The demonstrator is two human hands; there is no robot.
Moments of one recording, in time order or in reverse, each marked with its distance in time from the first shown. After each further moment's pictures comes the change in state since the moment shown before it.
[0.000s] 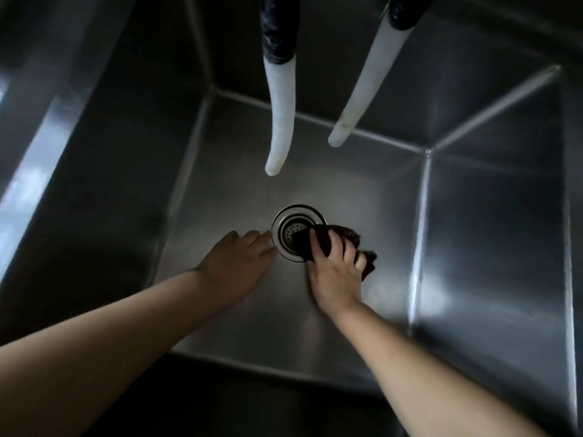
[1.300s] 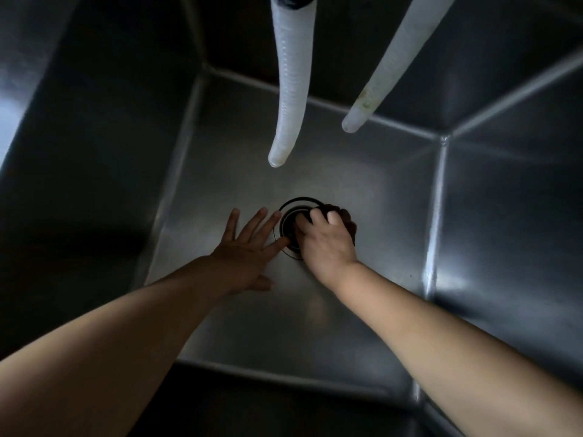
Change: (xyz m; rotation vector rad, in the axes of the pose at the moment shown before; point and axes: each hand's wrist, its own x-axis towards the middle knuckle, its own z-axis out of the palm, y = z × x) left_hand 0.043 -0.014 0.045 -0.129 -0.287 -0.038; right_hand 0.056 -0.021 -0.020 -0.341 -0.128 -0.501
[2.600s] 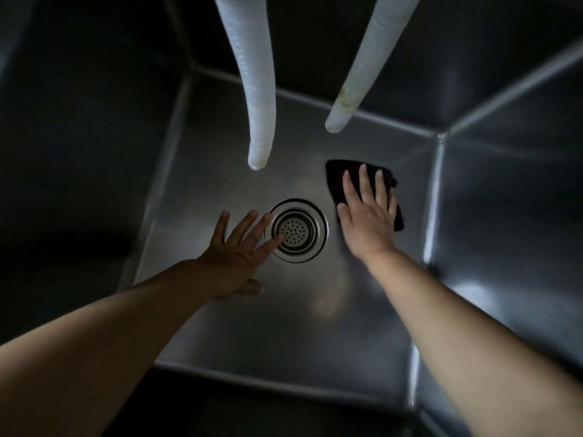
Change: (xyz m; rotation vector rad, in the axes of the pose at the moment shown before) left_hand 0.005 -0.005 0.011 0.015 0.083 0.038; right_hand -0.004 0.085 0.044 0.373 0.117 0.503
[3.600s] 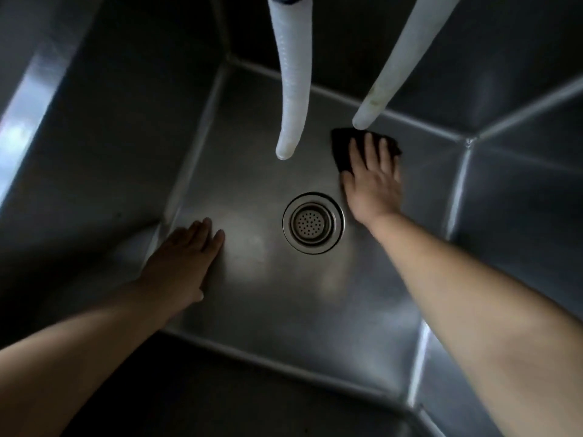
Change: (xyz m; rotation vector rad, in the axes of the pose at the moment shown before) left_hand -0.091 -0.015 0.003 -0.018 -0.124 -0.403; right_hand 0.053 -0.022 -0.010 -0.031 0.088 -0.113
